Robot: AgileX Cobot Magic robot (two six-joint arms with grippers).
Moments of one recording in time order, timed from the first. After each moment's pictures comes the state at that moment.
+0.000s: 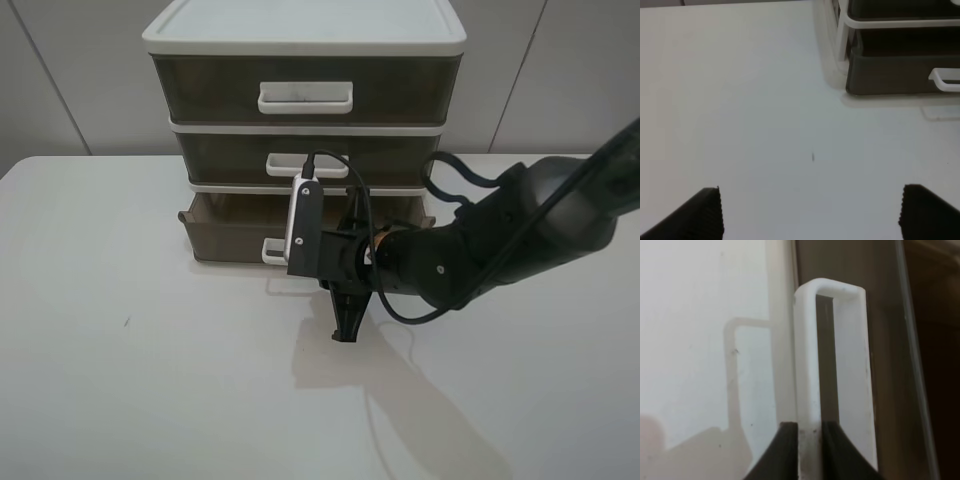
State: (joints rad) left arm 0.04 0.00 -0.50 -0.14 1.06 0.11; right arm 0.76 1.94 -0.76 0.21 -0.32 -1.11
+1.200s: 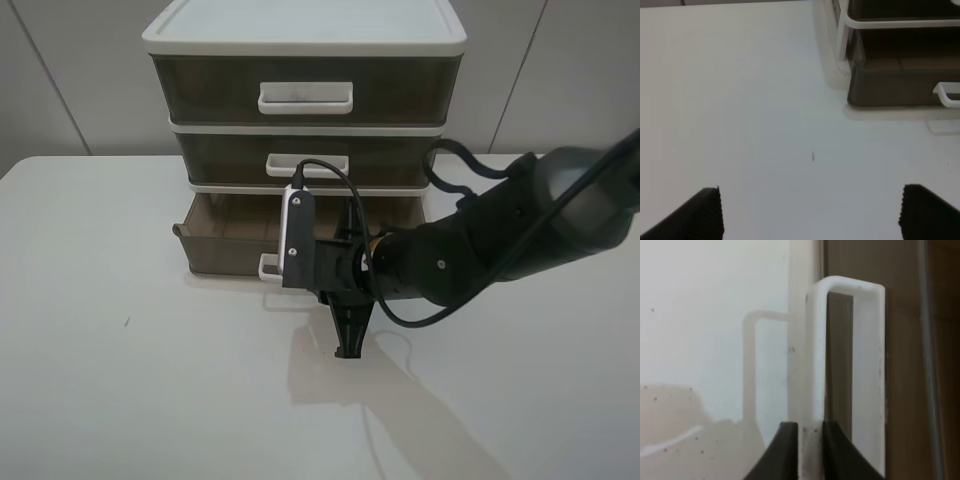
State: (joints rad) left arm 0.04 0.00 -0.50 -0.13 1.06 0.11; right arm 0.79 1.90 -0.77 0.21 -0.15 -1.11
